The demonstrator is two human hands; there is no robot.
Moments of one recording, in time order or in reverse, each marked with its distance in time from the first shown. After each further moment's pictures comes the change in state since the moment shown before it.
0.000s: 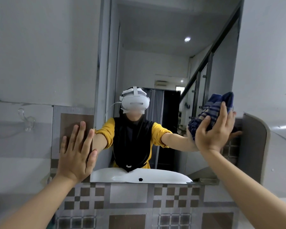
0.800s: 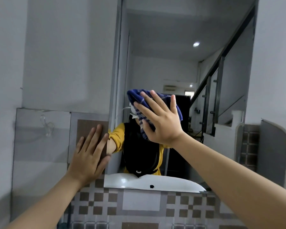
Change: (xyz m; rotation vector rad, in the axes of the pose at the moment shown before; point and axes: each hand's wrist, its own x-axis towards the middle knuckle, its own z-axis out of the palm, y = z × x) left_hand 0.008 -0.018 -0.011 0.029 -0.089 0.104; right_hand -0.025 -0.134 0.054 -0.030 -0.408 -0.951
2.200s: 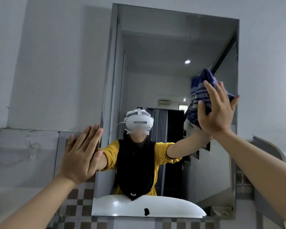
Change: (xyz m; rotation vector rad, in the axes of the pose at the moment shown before) left_hand 0.062 -0.004 -0.015 0.023 0.248 0.046; right_hand -0.010 0.148 -0.046 -0.069 0.283 0.541
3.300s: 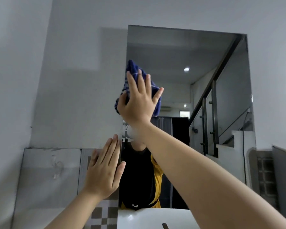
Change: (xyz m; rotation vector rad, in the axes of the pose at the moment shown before) left_hand 0.006 -0.004 -0.005 -0.060 -0.114 -0.040; right_hand 0.034 -0.258 0.090 0.153 -0.096 0.022
